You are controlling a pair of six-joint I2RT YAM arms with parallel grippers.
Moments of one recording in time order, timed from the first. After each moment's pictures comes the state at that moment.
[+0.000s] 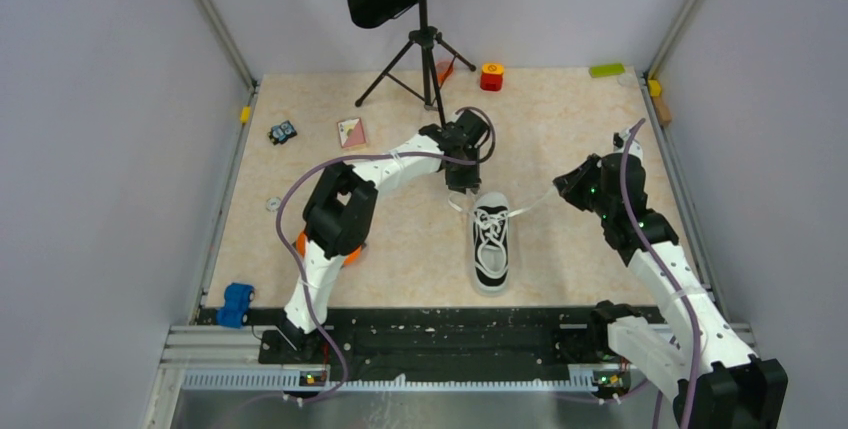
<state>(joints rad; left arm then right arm) -0.74 2.19 1.80 -0.68 0.01 -0.68 0.19 0.87 0.70 -0.34 0.01 0.71</state>
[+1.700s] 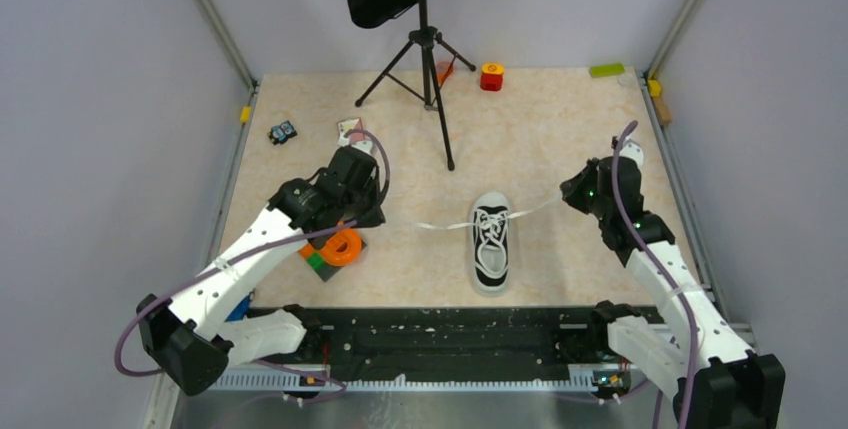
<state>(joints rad) -0.64 1.13 1.08 -0.87 -0.10 -0.61 0.19 0.87 0.64 -0.34 0.12 0.64</state>
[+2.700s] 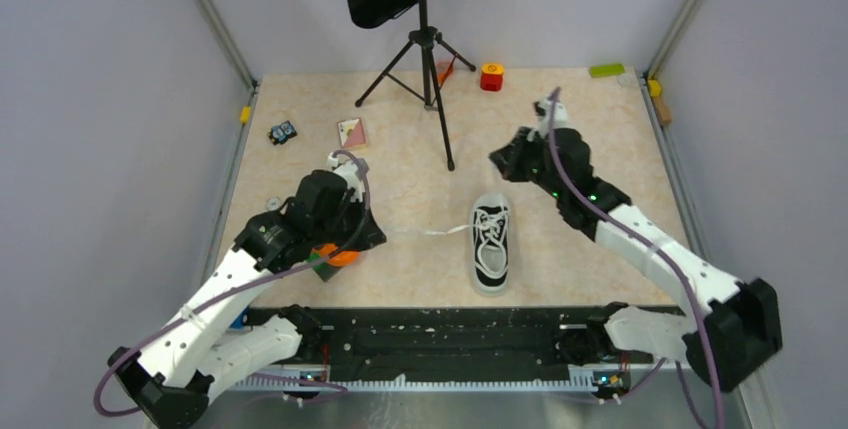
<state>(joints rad) -0.63 0.89 0.94 -0.86 0.10 -0.58 0.48 1.07 0.84 -0.11 0.03 0.52</state>
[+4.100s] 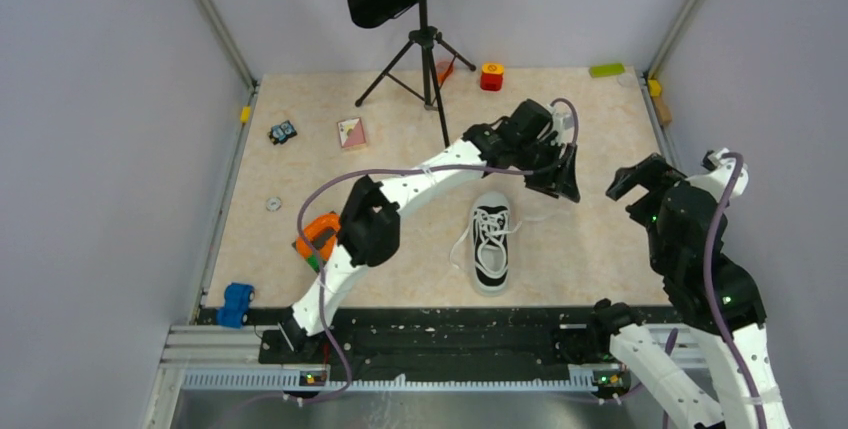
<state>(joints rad) -0.93 2.29 2.20 -0.54 0.55 -0.60 0.33 0.54 1.03 -0.82 0.59 0.57</state>
